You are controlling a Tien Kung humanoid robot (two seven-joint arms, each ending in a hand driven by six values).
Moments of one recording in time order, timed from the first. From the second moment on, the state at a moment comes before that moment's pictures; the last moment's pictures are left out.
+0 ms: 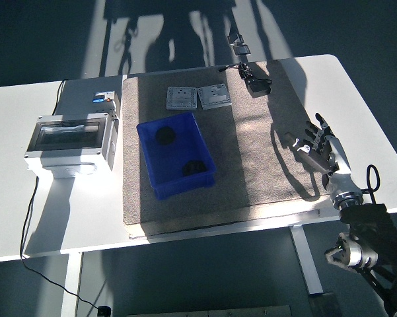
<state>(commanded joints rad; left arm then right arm) -0.06 0.05 -1.52 -0.18 1.65 0.04 0.13 0.20 -0.23 0.96 1.29 -0.83 -0.41 0.37</state>
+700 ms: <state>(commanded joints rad) -0.06 0.05 -1.52 -0.18 1.66 0.04 0.13 0.17 -0.22 1.01 1.28 -0.66 -0.30 0.27</state>
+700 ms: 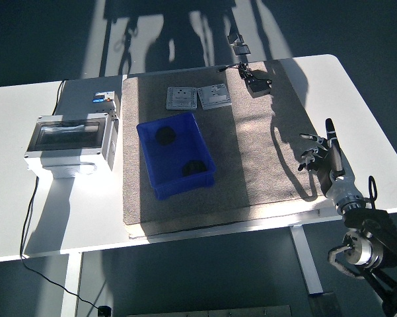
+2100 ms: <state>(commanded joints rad) -0.07 0.05 -1.52 -0.18 1.70 0.00 0.16 0.16 -0.23 1.15 1.34 -0.46 -0.49 0.64</state>
